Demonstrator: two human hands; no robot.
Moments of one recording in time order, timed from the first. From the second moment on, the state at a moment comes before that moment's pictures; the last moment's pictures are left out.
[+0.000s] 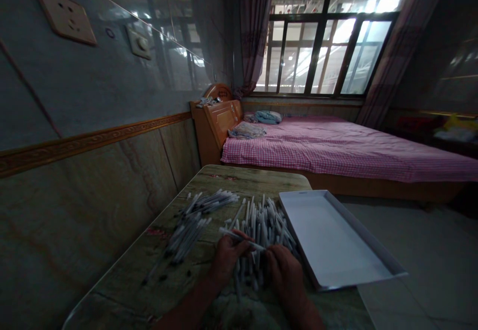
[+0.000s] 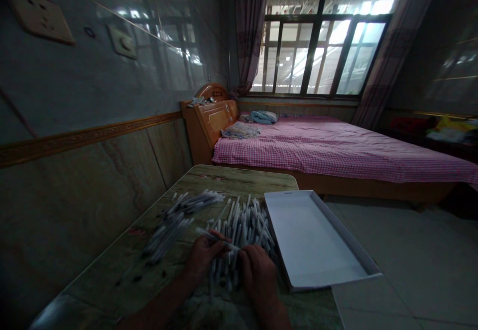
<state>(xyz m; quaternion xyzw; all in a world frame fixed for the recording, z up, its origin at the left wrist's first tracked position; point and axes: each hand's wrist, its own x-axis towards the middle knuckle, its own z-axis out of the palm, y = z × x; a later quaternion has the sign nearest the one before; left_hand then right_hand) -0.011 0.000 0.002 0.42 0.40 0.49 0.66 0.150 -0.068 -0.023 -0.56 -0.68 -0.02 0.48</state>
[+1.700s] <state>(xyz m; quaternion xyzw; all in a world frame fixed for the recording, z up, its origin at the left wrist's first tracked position) -0.011 -0.001 0.007 0.40 0.39 0.50 0.66 0.147 -0.071 -0.016 -0.58 -0.65 0.05 0.49</state>
